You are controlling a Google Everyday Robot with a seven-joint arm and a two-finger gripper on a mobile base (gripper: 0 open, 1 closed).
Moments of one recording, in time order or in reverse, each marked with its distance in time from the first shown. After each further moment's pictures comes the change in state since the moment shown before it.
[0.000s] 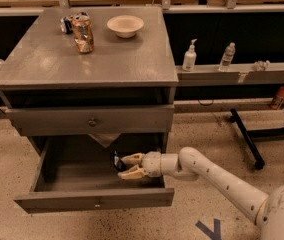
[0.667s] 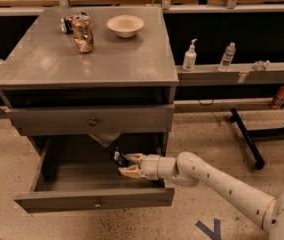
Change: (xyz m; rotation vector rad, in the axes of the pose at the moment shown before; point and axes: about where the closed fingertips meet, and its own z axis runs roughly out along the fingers) arm 0.016 -0.006 0.003 0.142 0.093 0.027
